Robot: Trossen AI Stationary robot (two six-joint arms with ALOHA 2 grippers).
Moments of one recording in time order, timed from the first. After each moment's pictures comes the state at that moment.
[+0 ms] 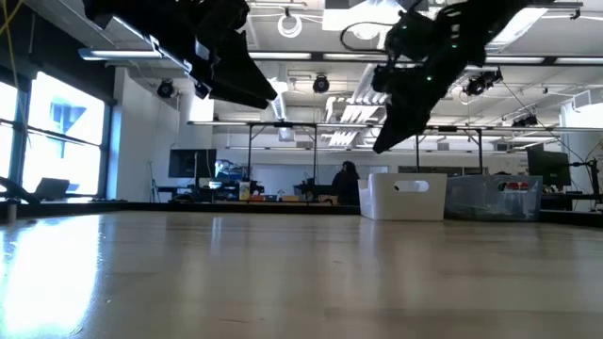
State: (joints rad) left arm -0.16 1.34 0.77 0.07 -0.46 -0.24; right arm -0.43 1.41 0.91 -0.35 -0.01 -0.02
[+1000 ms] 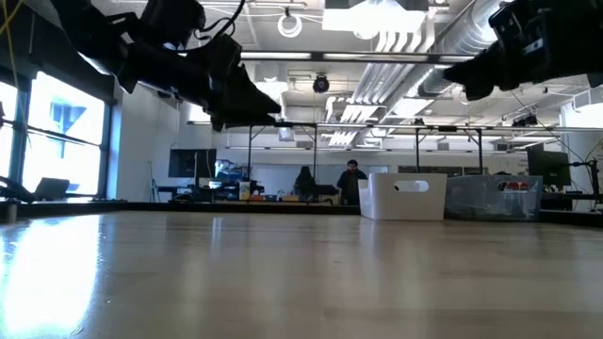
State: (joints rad) left arm 0.18 1.36 0.54 0.60 -0.04 -0.16; right arm -0.39 0.47 0.24 0.10 -0.34 -0.15
